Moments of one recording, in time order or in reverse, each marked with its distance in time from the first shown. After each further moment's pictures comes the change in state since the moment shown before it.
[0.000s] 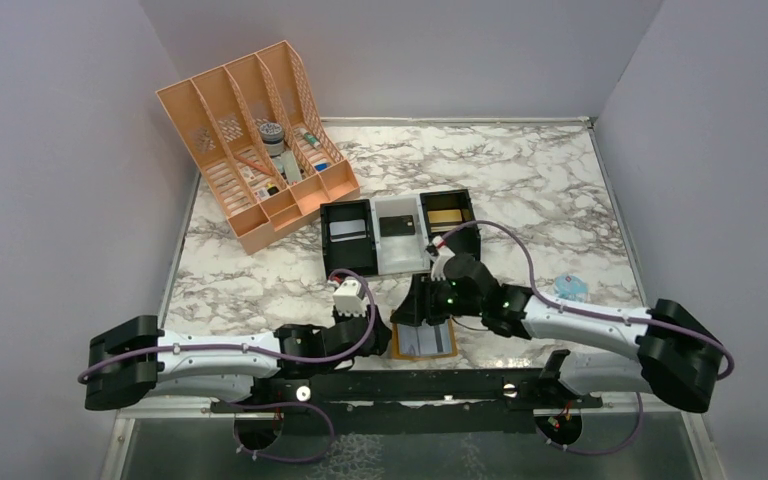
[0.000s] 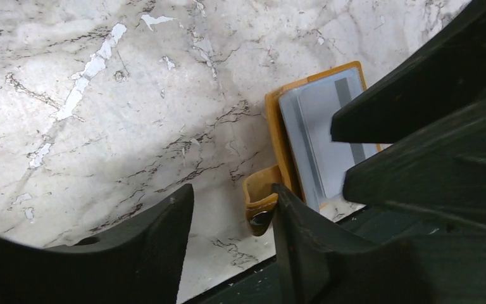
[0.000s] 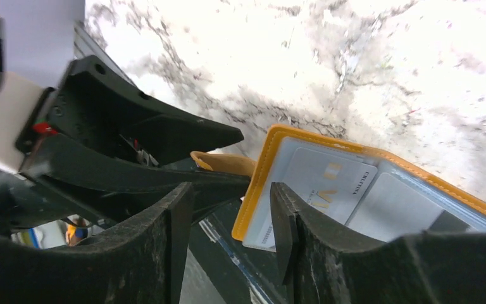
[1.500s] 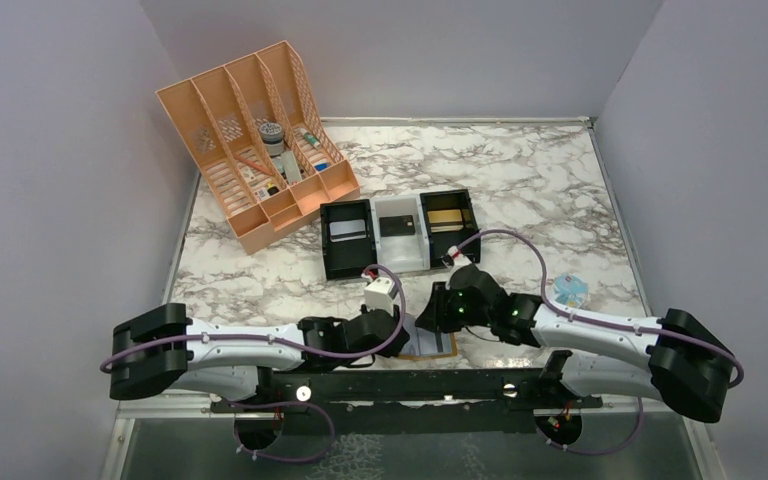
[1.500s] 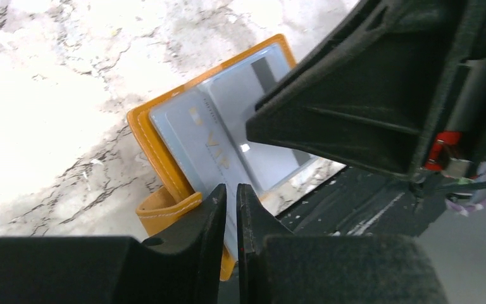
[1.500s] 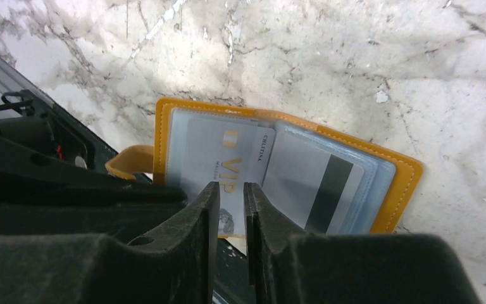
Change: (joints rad) left arm -0.001 0.151 0.140 0.085 0.158 0.135; right arm 0.002 -0.133 -0.078 -0.155 0.216 -0.014
